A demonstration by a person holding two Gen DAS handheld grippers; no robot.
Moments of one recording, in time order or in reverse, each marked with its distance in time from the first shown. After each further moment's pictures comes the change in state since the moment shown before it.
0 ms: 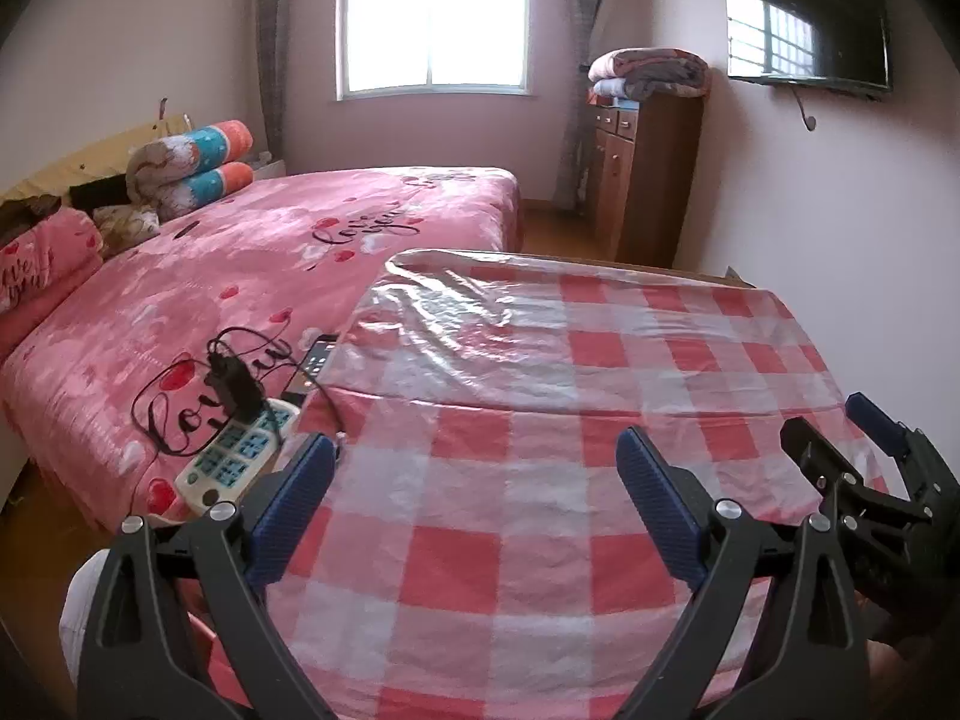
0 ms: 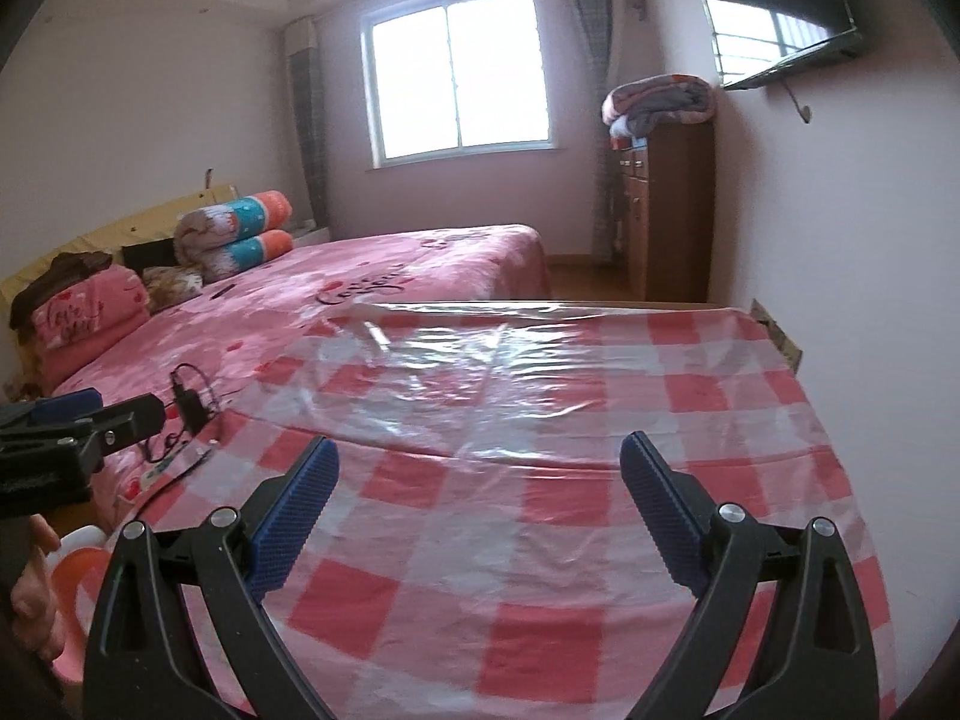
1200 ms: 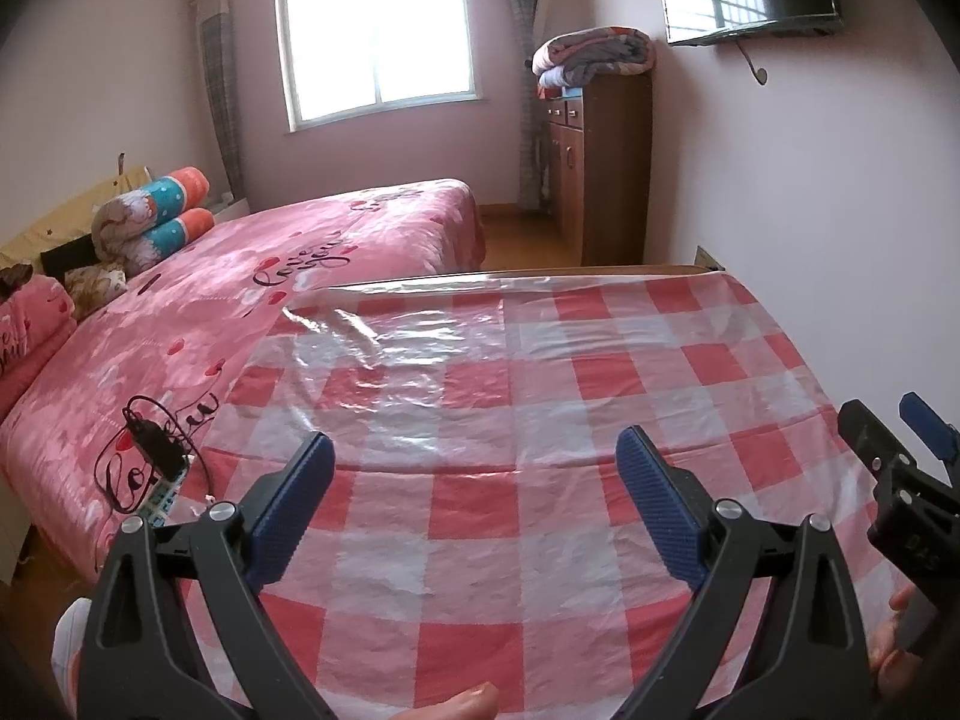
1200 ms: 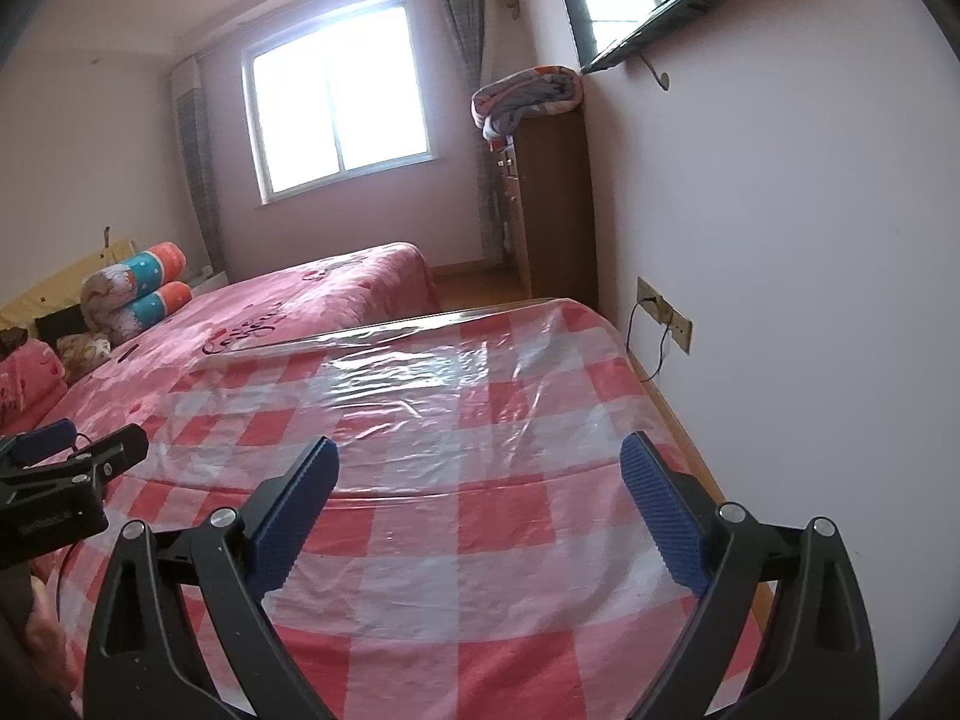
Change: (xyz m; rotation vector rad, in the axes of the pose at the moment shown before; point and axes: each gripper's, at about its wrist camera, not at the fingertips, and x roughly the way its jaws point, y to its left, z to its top) left arm 0.041 -0.123 0.018 0.124 -0.024 -0.004; right arm -0.011 -0.124 0.000 0.161 -0.027 -0.198
